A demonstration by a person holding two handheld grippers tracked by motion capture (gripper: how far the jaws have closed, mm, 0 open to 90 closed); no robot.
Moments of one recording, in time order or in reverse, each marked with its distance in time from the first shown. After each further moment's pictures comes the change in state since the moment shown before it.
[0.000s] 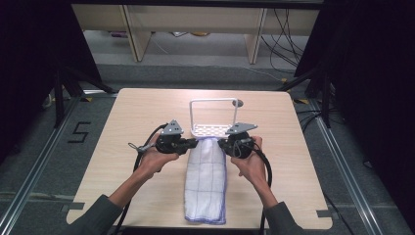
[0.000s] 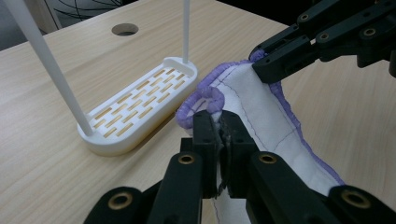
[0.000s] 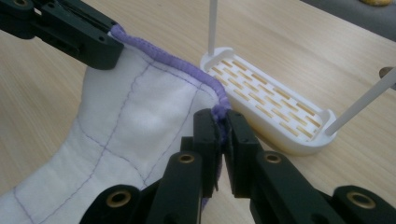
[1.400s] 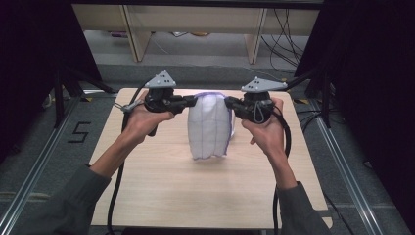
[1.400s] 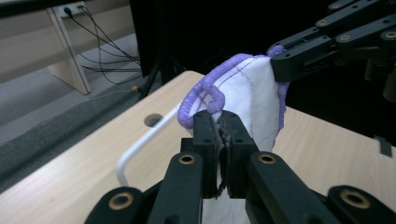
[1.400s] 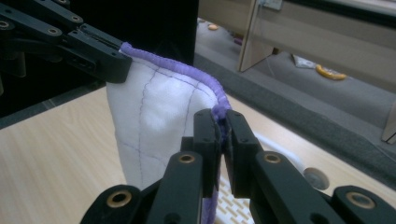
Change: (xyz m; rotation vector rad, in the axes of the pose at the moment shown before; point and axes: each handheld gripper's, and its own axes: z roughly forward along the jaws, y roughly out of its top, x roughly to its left) left arm 0.009 0.138 -0.068 -0.128 0.052 0.051; right arm -0.018 0.107 -0.097 -0.248 -0.047 -0.024
